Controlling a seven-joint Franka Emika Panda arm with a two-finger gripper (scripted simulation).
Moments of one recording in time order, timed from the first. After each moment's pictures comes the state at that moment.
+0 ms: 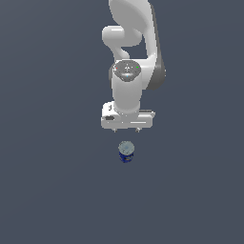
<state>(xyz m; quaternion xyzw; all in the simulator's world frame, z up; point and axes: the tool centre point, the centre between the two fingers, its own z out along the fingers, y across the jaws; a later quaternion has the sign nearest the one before) -0.007 0.020 0.160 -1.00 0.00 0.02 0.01</state>
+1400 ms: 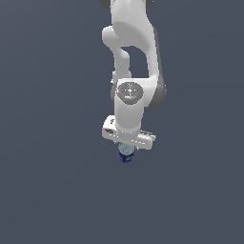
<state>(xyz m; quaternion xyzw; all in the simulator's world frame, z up) 0.045 0.021 0.122 -0.99 0.15 0.00 0.00</state>
